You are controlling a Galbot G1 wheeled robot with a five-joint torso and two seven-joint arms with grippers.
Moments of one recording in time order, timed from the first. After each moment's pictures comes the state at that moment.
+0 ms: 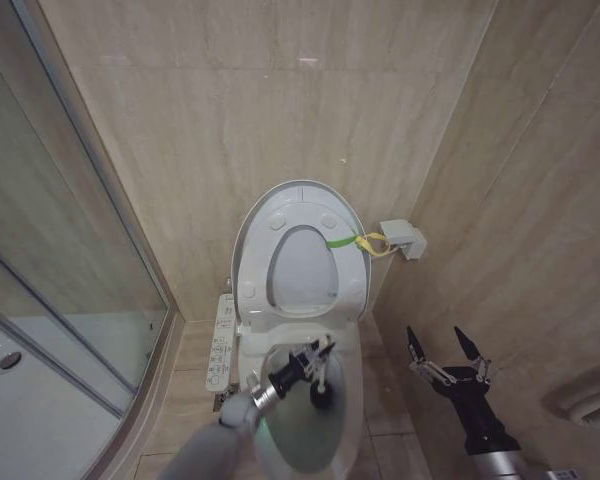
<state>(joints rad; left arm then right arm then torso) 0.82 -1.39 0.16 -0.97 -0.60 -0.68 0.73 -1.85 1.48 0.78 2.31 0.42 0.22 -0.19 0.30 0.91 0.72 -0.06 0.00</state>
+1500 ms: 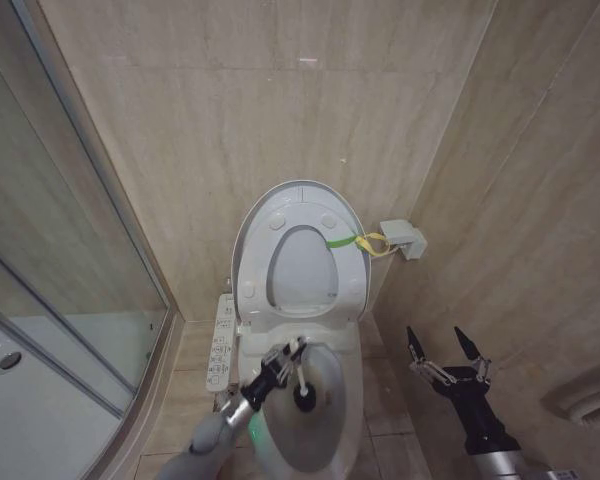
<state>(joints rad) 0.94 -1.32 -0.02 -1.13 -0.62 -0.64 0.70 -1.85 1.48 0.78 2.31 0.42 0.22 -0.19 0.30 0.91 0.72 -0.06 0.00</state>
